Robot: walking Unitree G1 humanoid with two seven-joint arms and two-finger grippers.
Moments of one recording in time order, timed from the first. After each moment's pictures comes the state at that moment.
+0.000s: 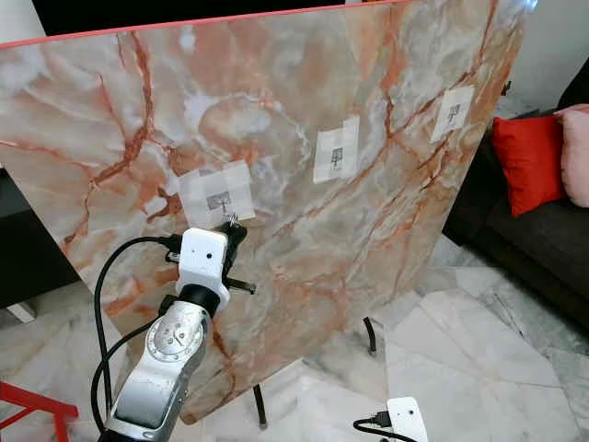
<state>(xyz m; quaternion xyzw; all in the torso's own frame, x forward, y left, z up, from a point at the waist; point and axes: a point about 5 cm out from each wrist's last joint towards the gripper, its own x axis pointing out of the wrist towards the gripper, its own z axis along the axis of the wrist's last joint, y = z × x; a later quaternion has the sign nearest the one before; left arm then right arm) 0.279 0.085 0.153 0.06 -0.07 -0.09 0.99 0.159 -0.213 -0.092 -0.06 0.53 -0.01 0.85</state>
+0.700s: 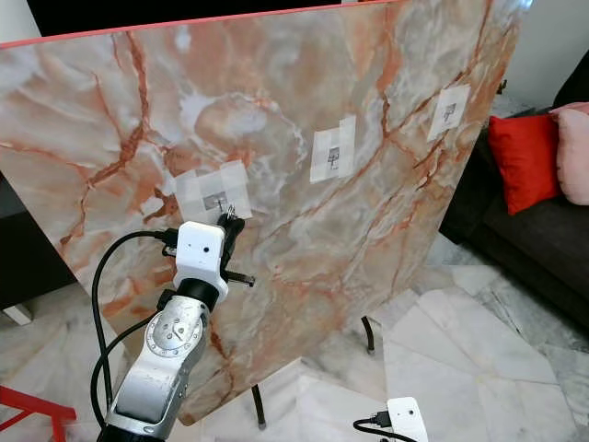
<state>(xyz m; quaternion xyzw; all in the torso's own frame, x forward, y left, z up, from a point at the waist) 0.282 0.087 0.160 0.05 -0.09 -0.08 0.99 0.159 -0.213 -0.092 -0.06 0.53 -0.01 0.85</state>
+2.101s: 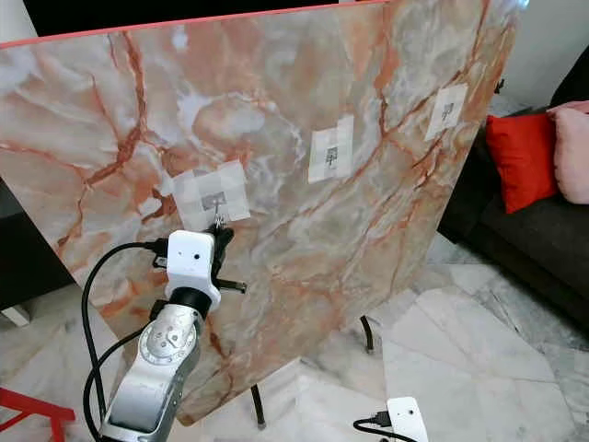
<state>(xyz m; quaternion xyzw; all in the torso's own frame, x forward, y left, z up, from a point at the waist) 0.276 0.096 0.155 0.04 -0.08 -0.06 0.99 0.159 -0.213 -0.092 -0.06 0.53 -0.01 0.85</state>
